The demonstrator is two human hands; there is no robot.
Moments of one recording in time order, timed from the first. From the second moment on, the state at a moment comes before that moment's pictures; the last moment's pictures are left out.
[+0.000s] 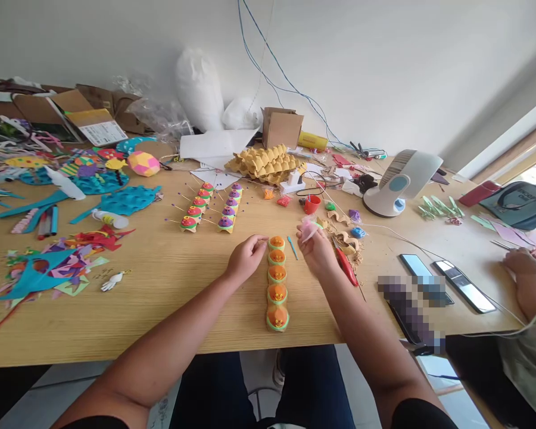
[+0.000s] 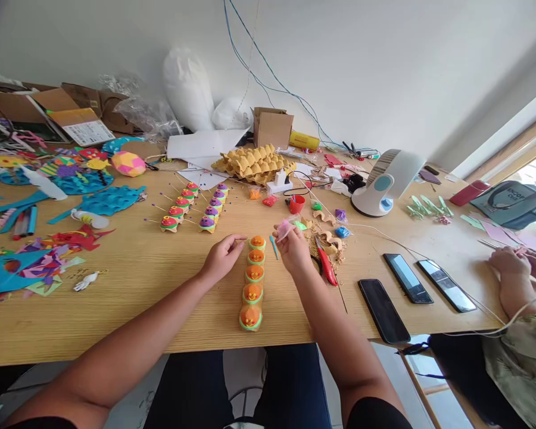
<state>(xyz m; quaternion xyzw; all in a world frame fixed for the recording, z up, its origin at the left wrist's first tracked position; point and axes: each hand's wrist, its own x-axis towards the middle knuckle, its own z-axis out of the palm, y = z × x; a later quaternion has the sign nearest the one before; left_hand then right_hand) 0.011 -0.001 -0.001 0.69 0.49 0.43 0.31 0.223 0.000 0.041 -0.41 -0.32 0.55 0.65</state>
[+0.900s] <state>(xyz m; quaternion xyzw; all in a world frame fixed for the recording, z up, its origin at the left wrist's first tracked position) 0.019 -0.018 0.016 0.80 0.33 0.48 0.15 0.198 -0.025 0.019 -0.43 -0.55 0.40 0.59</state>
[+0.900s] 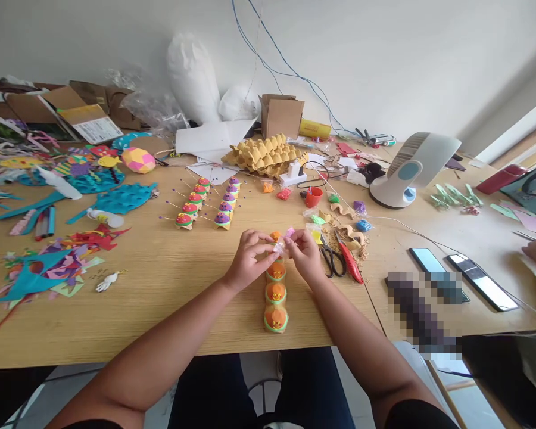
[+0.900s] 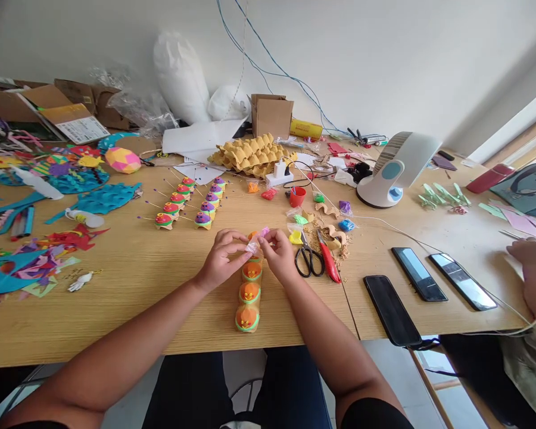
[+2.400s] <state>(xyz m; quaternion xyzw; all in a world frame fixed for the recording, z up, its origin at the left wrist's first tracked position) 0.016 -0.021 0.023 0.83 0.31 0.47 0.06 0.206 -0.032 0.027 -0.35 -0.81 0.20 0.43</state>
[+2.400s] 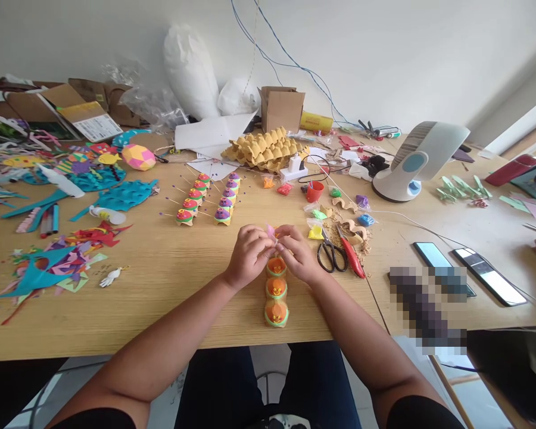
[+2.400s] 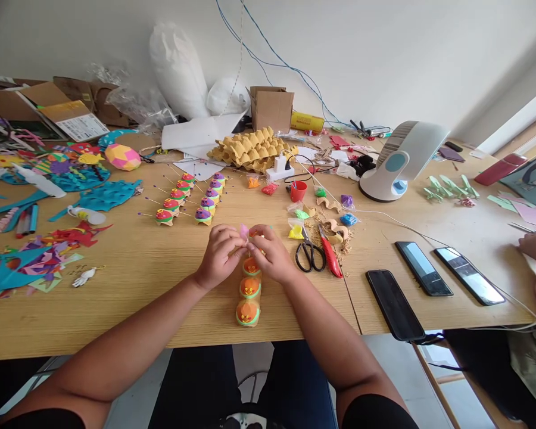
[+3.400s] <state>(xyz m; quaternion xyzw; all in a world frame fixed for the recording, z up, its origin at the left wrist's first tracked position) 0.015 -0.021 0.023 0.83 0.28 0.48 0.09 0.202 -0.035 0.034 -0.33 -0.81 0.20 0.44</state>
